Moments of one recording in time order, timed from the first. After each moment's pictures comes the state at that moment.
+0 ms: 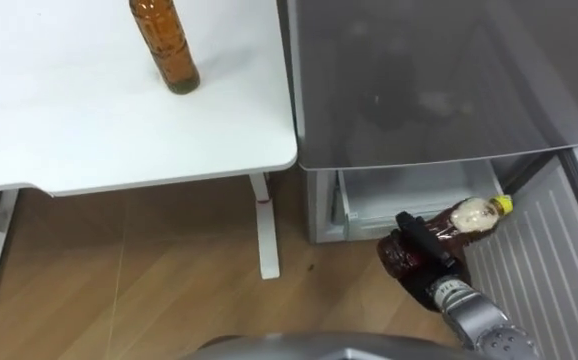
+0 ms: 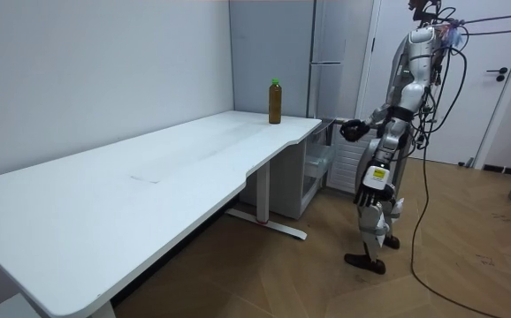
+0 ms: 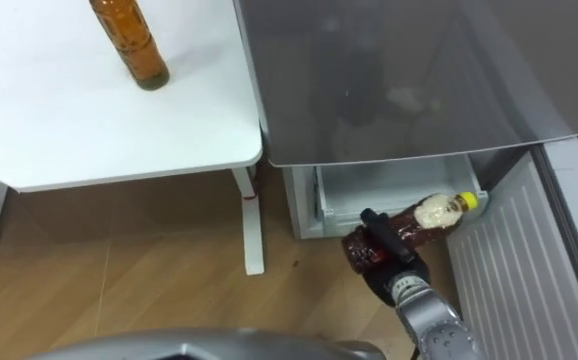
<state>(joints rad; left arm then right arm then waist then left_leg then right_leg) 0.26 0.21 -0.14 1.08 -0.51 0.13 0.08 0.24 -0.26 0.12 0.50 1.36 0.14 -0.17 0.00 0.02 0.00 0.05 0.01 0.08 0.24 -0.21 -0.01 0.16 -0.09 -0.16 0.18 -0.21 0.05</state>
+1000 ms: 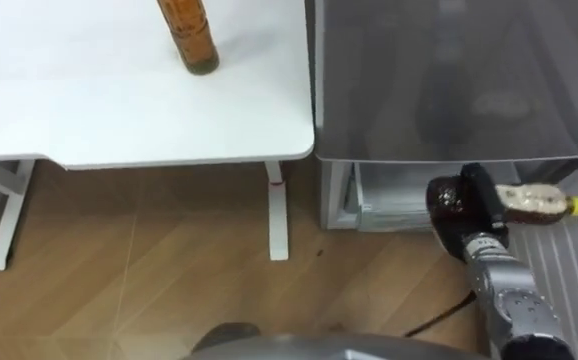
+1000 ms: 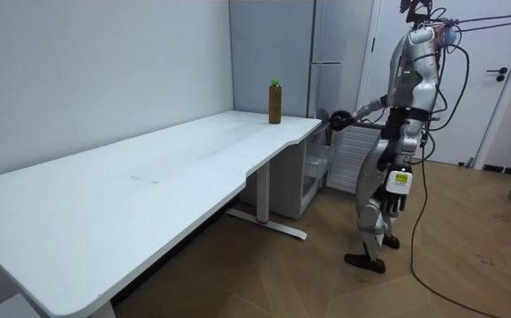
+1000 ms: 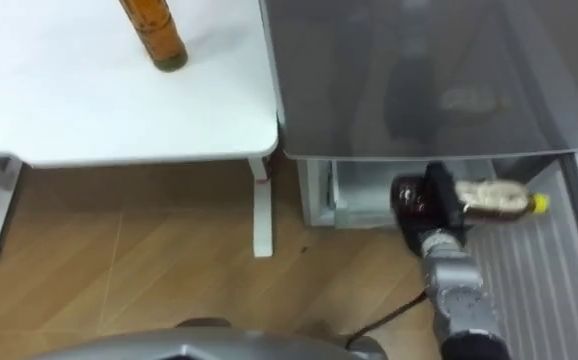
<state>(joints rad) 0.31 0.22 -0.08 1.07 -0.31 0.16 -0.03 -0.02 -0.23 -0.09 0.60 1.64 0.01 -0.14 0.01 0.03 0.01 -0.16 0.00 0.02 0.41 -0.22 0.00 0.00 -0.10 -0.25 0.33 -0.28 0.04</state>
